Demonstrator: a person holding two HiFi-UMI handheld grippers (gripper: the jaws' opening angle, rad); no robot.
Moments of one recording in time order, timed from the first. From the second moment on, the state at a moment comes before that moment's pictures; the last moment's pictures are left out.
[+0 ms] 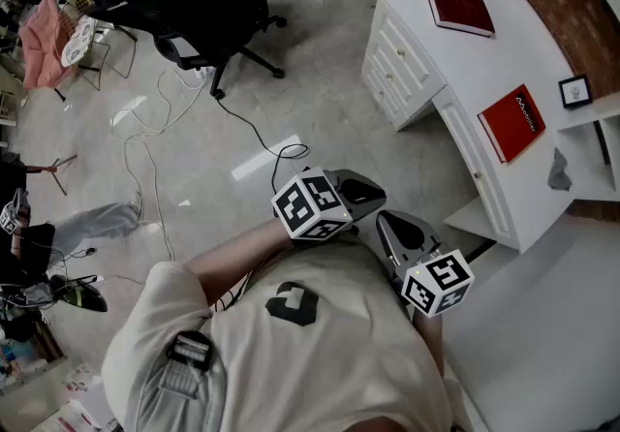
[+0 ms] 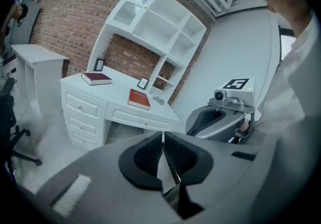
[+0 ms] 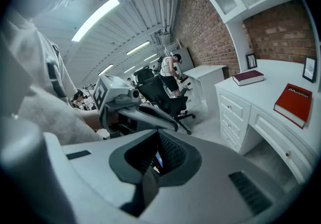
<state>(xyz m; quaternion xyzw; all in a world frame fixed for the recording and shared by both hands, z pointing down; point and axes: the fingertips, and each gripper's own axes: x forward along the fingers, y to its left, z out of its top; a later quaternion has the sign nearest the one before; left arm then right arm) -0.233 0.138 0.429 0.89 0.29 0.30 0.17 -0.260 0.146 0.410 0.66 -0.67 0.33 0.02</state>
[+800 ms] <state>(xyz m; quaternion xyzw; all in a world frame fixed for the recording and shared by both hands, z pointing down) -0.250 0.079 0.425 0.93 0.21 0.27 0.16 -0.253 0.114 0.420 0.72 -0.60 0.35 -0.02</state>
